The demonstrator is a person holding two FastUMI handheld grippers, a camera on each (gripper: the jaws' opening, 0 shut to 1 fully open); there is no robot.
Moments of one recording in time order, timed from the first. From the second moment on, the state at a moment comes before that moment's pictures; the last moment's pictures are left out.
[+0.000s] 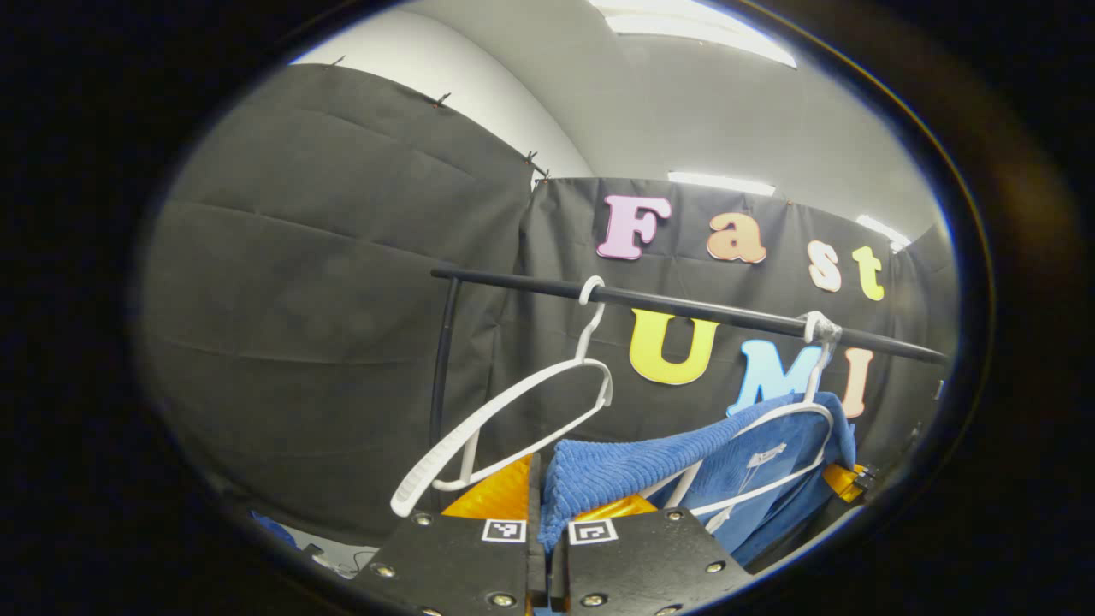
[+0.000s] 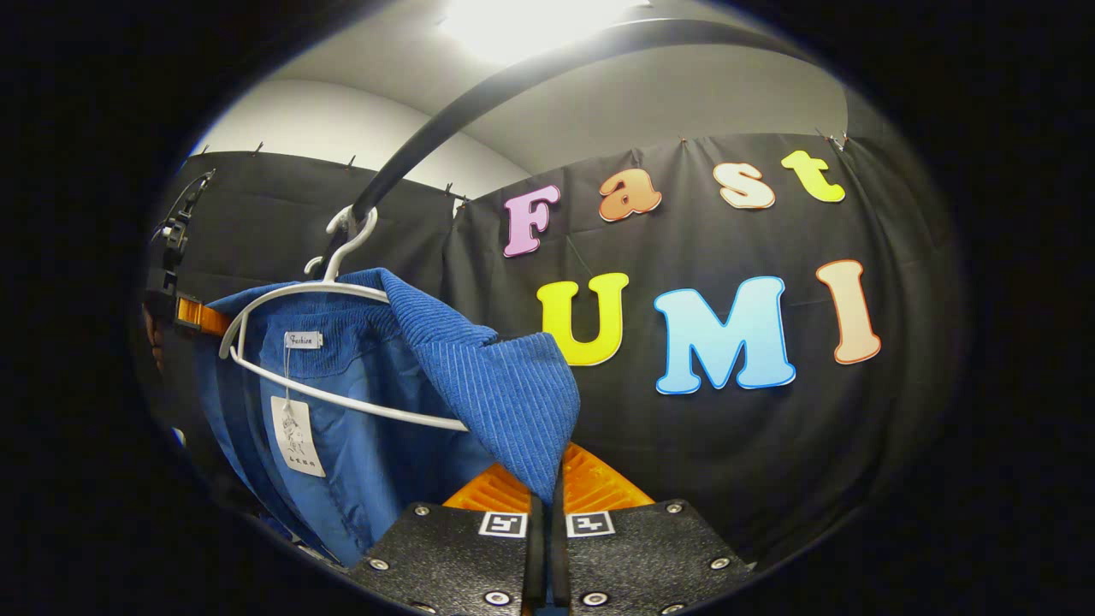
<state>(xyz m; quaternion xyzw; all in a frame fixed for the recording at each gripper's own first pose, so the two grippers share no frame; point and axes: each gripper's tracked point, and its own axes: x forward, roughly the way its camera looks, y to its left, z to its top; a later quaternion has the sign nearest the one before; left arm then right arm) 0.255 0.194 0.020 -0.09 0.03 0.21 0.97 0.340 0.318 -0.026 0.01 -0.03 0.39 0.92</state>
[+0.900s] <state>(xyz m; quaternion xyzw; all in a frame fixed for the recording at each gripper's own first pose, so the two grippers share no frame) 0.291 0.226 -0.007 -0.10 0.00 0.15 0.98 0.416 0.316 0.043 -0.06 -0.20 0.22 0.95</state>
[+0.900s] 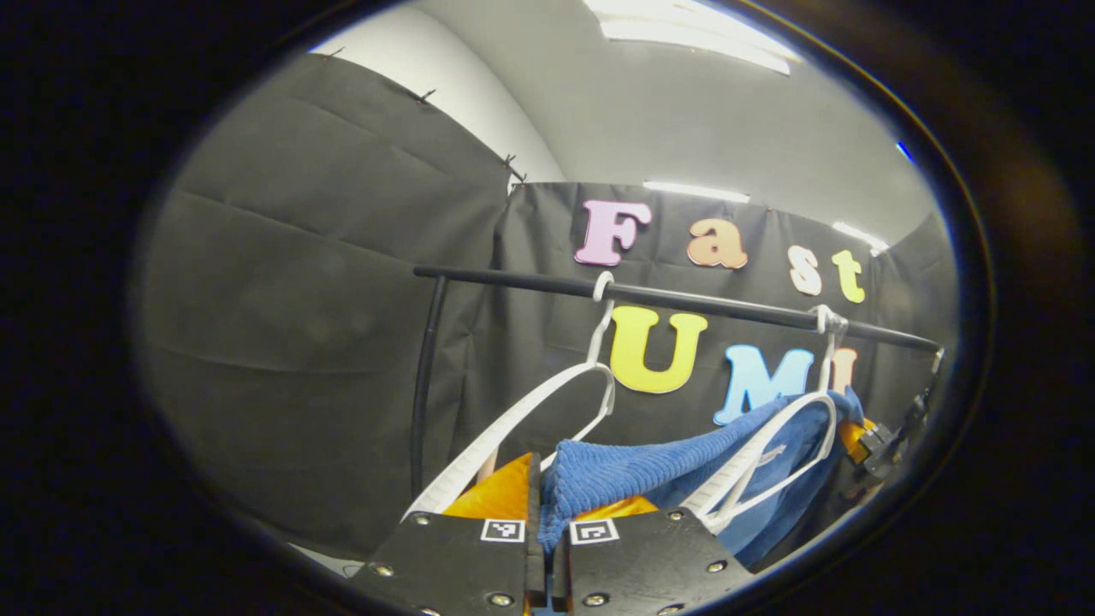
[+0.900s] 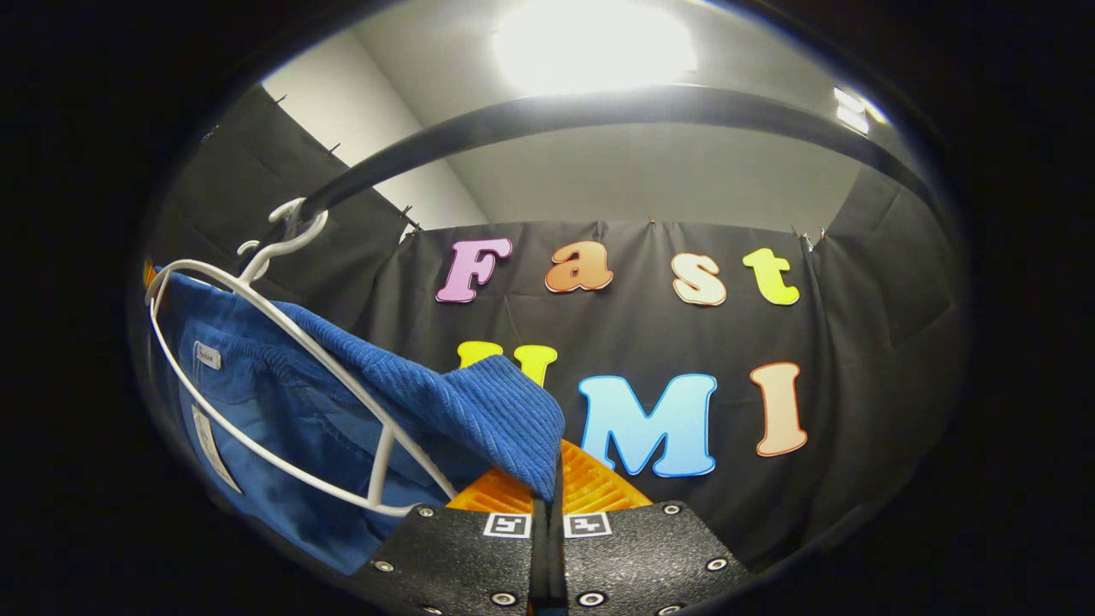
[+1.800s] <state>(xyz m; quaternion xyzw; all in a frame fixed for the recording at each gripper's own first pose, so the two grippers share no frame) 0.286 0.215 -0.099 -0.14 0.06 0.15 0.98 0.451 0.322 -0.040 -0.14 -0.14 0.23 0.95</state>
